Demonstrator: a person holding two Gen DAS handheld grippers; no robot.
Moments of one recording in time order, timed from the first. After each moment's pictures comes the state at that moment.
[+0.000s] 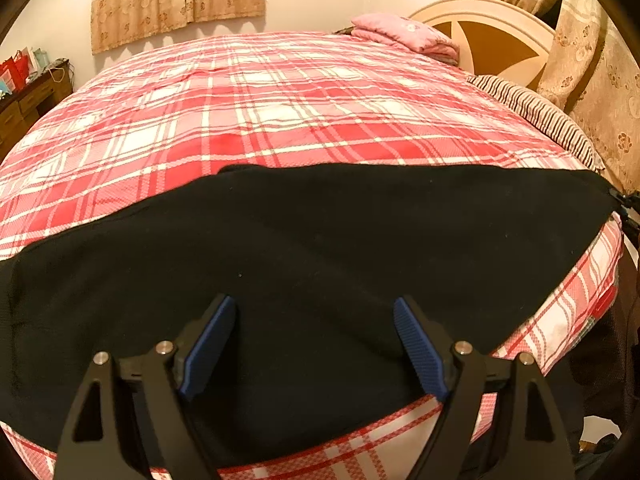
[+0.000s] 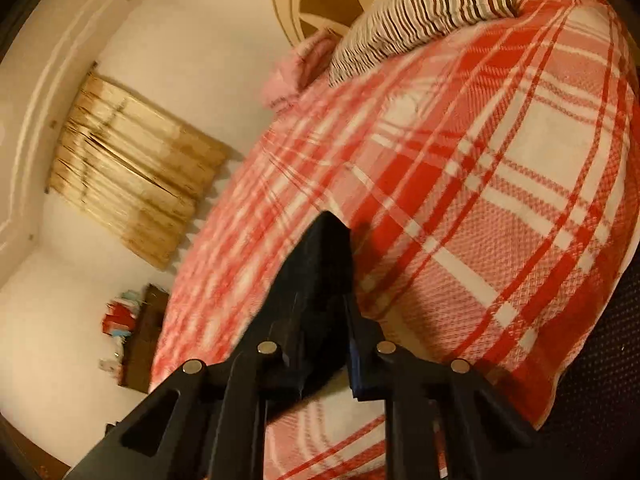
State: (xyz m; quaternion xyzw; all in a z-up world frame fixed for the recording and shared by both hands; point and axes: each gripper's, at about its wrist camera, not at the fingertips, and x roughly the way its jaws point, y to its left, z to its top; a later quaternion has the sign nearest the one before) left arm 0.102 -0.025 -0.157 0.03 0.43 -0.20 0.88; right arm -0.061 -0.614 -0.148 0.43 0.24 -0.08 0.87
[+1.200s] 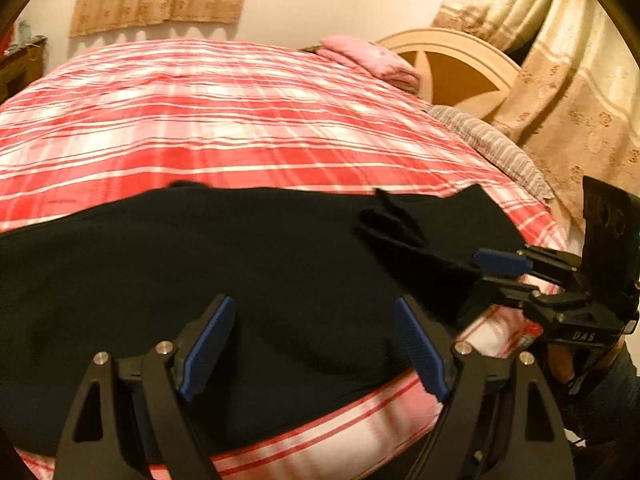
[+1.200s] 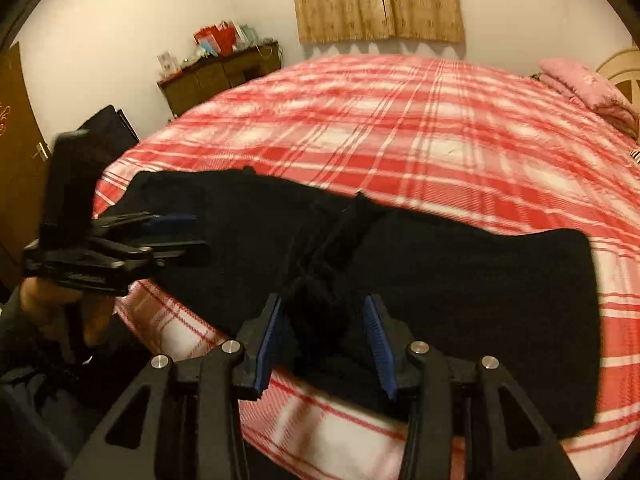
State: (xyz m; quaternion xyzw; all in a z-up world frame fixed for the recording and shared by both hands) left arm 0.097 -0.034 -0.142 -0.06 0.42 -0.30 0.86; right arm 0.057 -0.246 -0.168 -0.02 0.39 0.21 0.90
